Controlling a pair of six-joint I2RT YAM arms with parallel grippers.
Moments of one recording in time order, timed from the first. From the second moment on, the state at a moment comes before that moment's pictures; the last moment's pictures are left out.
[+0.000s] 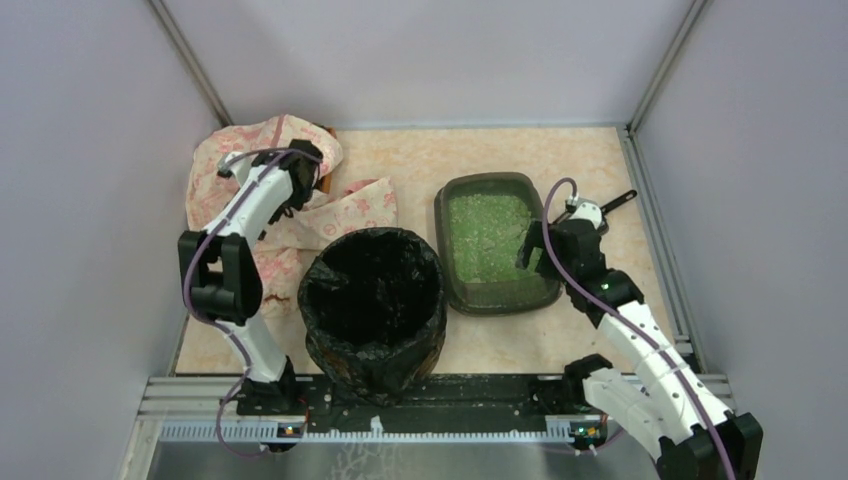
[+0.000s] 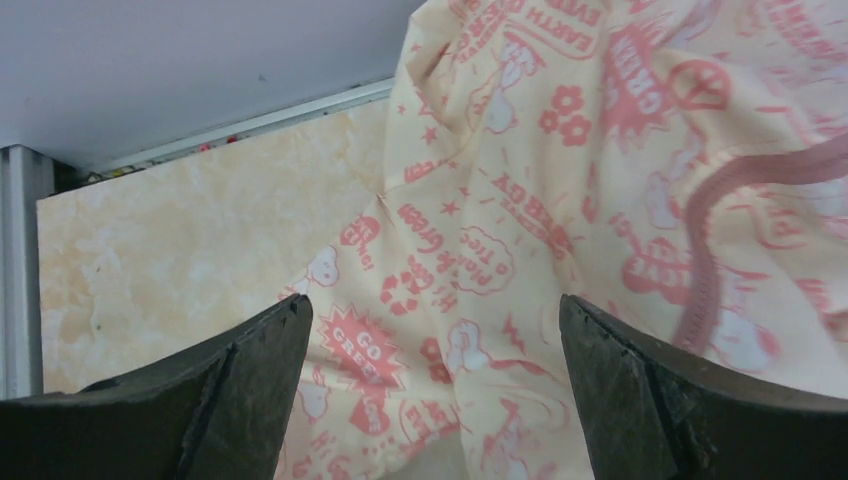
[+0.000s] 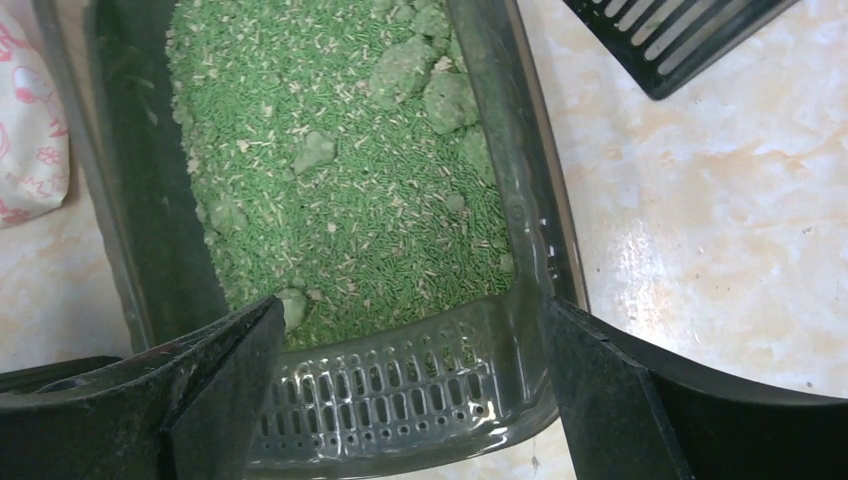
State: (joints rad) left arm -0.16 1.81 1.47 -1.17 -1.10 -1.41; right arm 0.36 0.82 0.69 -0.54 0.23 0.50
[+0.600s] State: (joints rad) left arm -0.18 1.10 1.43 -0.62 -0.17 -0.44; right arm 0.58 1.15 1.31 -0.77 0.31 0.40
